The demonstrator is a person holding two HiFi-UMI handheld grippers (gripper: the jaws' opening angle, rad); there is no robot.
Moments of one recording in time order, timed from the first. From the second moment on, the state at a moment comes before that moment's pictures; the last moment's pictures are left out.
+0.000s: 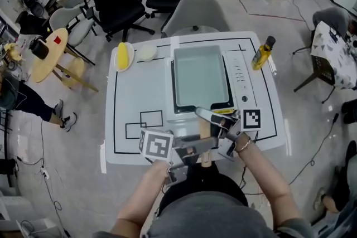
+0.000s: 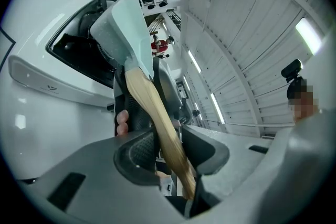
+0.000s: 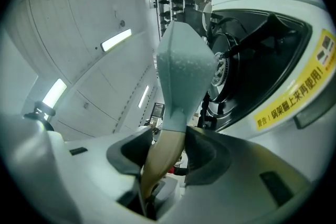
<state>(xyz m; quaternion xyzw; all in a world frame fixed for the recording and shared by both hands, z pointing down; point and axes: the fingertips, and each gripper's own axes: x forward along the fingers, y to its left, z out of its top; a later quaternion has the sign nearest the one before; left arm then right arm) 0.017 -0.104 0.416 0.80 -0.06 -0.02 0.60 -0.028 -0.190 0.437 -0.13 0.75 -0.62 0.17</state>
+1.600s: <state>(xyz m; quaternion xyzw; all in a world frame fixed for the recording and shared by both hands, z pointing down) 0.025 -0.129 0.432 0.76 -0.07 -0.04 0.64 -0.018 -0.213 0.457 -0.13 0.72 -0.66 0.17</state>
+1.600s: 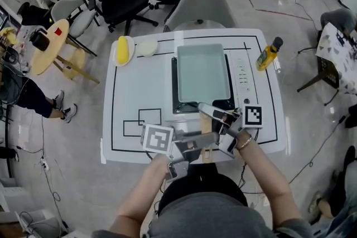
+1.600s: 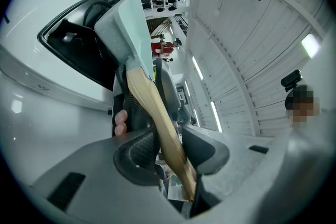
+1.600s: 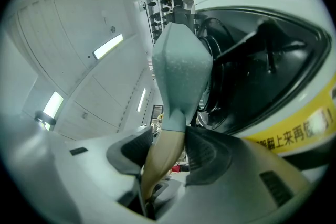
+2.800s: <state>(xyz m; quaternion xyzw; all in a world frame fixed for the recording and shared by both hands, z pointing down) 0.021 -0.134 0.429 0.77 -0.10 -0.06 0.63 -0.018 -0.214 0.457 -0.12 0.72 -0.66 0.16</state>
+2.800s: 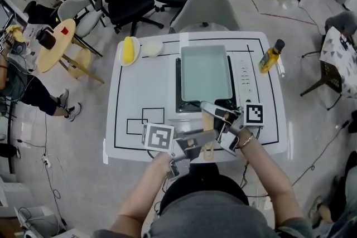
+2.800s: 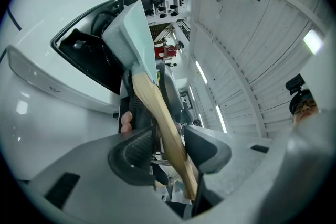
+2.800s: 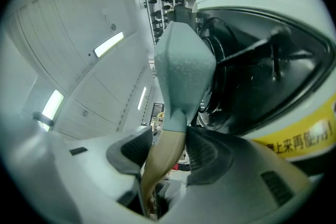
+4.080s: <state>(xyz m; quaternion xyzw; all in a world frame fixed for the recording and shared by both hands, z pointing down) -0.079 -0.161 0.452 0.82 -0.41 0.04 0.41 -0.011 -0.213 0.458 -0.14 0.73 -0.65 0.17</state>
